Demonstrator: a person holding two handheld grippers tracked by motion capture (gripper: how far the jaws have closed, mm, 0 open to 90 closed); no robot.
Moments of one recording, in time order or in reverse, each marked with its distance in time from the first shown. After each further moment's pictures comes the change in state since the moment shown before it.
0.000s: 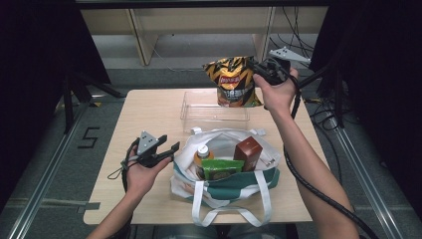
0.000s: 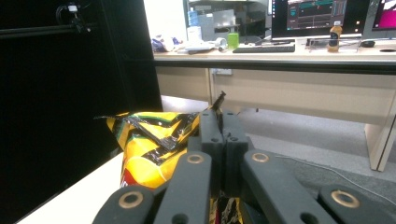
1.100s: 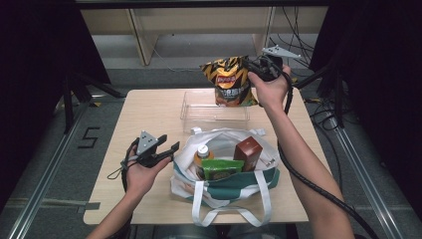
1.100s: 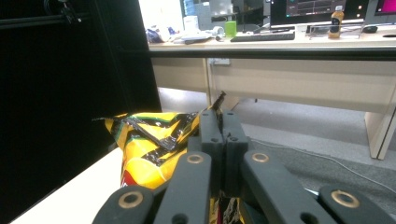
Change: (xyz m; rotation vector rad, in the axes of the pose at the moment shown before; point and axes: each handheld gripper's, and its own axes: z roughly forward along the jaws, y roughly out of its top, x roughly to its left) left arm 0.000 0.001 -0.001 -0.005 -0.002 0.003; right arm -0.002 -0.004 0.026 0.048 -0.015 0.034
